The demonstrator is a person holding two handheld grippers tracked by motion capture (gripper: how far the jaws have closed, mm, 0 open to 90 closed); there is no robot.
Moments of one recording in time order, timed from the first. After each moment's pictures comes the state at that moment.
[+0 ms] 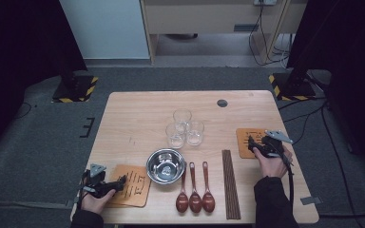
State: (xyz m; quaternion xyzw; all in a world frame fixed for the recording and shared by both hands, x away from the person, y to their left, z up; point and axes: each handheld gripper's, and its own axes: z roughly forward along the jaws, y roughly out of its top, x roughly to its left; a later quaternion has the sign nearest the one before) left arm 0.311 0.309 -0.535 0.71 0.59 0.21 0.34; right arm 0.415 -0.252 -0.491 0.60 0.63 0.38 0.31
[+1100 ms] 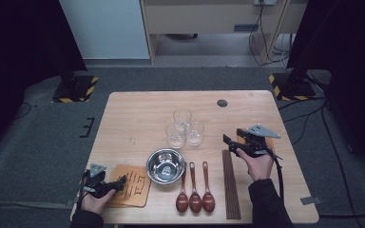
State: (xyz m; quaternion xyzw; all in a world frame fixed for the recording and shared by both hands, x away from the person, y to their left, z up) left arm 0.311 0.309 -0.535 0.71 0.59 0.21 0.34; right arm 0.403 -0.194 -0.449 0.46 0.70 0.50 0.22
